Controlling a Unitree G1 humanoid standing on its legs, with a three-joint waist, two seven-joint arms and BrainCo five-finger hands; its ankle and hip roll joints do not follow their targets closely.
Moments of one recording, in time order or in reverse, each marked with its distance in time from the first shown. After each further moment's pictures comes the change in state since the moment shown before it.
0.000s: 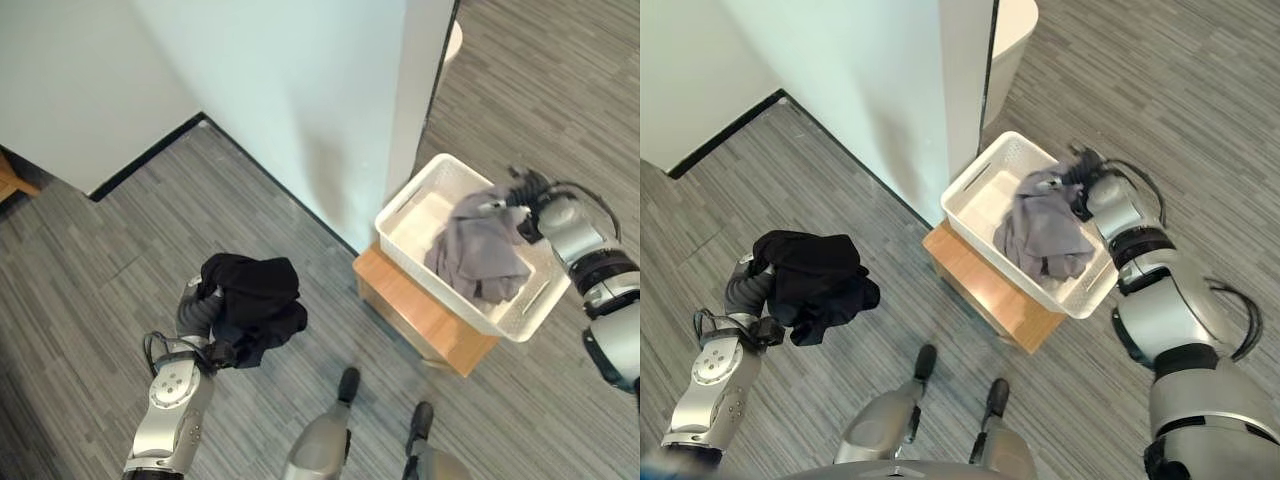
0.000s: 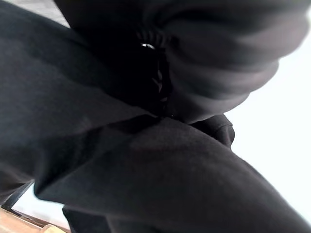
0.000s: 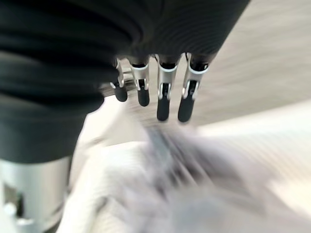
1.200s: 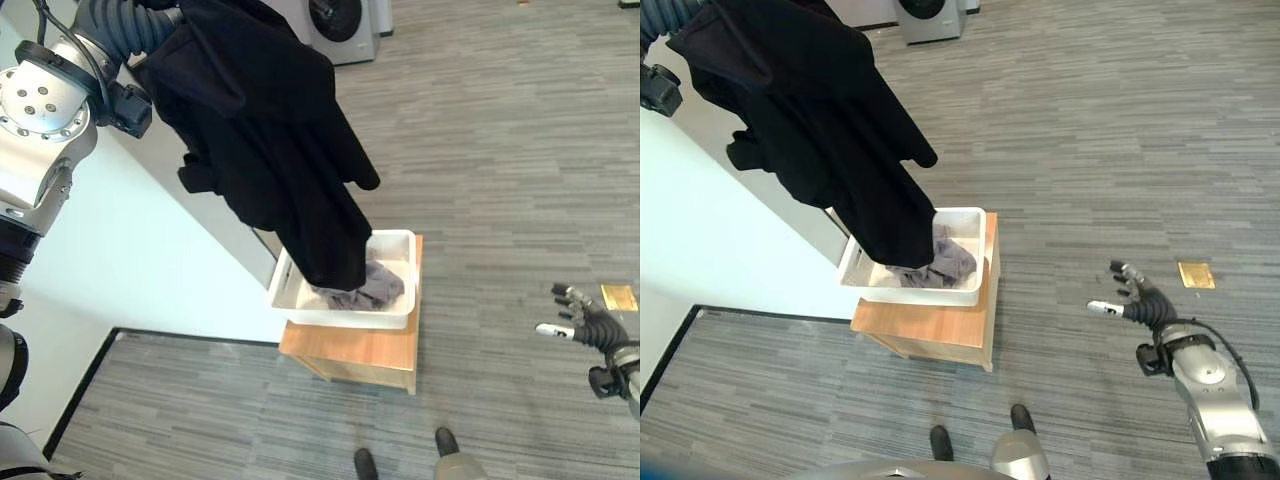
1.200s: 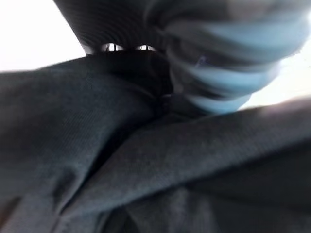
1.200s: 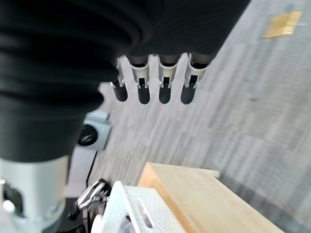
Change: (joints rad) left arm -1.293 0.693 -0.761 0.417 -0.188 -0.044 -0.203; right arm 1.335 0.104 -0.863 -0.616 0.282 -0.061 0.092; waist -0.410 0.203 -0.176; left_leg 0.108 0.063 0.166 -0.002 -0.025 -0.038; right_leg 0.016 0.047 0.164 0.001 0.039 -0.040
